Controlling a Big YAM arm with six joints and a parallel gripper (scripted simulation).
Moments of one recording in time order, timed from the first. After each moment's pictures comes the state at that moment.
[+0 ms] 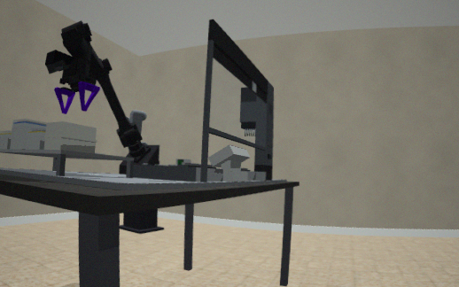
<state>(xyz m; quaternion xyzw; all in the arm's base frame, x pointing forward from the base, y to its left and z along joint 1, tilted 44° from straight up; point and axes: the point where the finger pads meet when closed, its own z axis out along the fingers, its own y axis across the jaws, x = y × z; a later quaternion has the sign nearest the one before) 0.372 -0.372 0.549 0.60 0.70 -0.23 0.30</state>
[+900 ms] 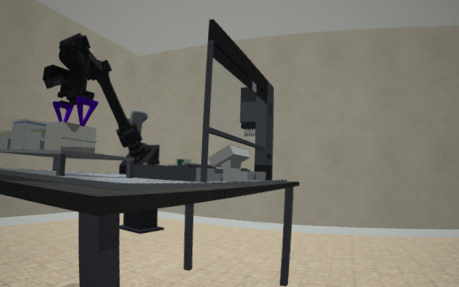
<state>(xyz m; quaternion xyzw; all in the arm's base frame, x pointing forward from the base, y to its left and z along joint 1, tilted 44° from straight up) 0.377 -0.401 0.519 0.60 0.70 -0.23 0.30</state>
